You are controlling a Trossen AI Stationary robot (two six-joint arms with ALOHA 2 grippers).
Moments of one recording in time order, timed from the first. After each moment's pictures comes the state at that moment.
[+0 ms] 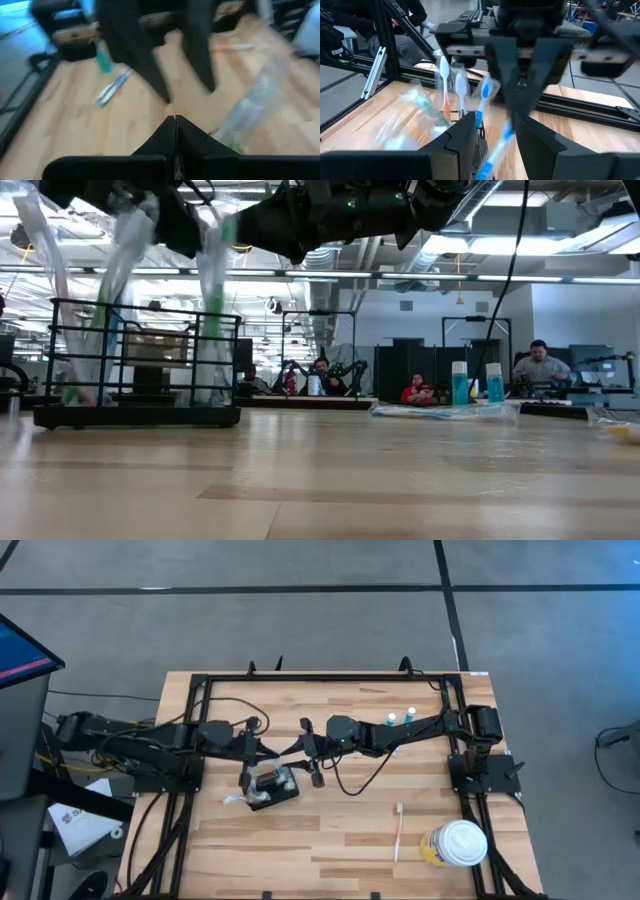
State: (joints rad) left arm -0.03 0.88 0.57 -0.11 -0.05 0.16; right arm -0.01 1.89 1.24 0.45 -0.21 -0.14
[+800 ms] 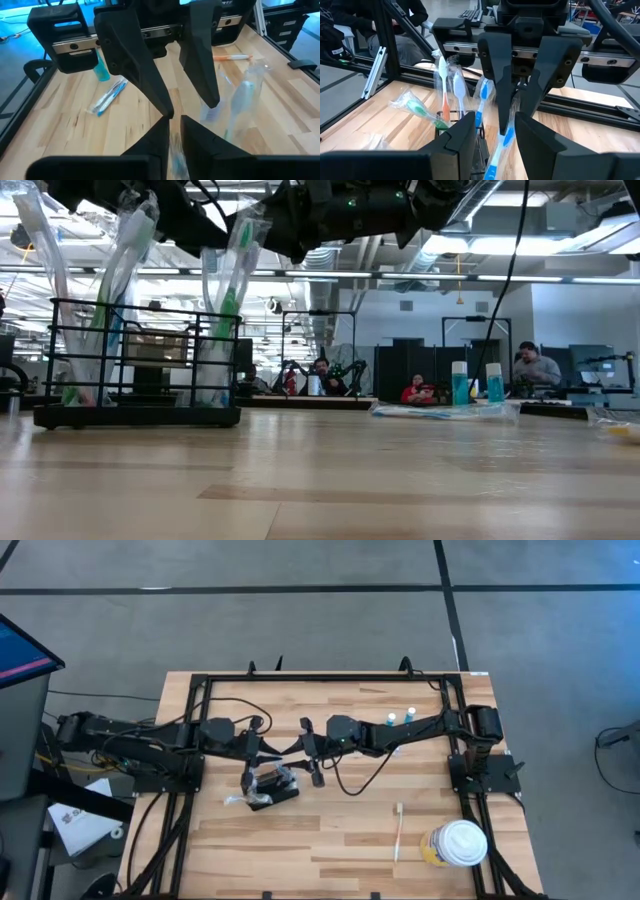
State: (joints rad) left arm -0.01 0.91 0.57 -0.04 -0.01 0.15; right arm -0.01 1.88 1.24 0.44 -0.21 -0.14
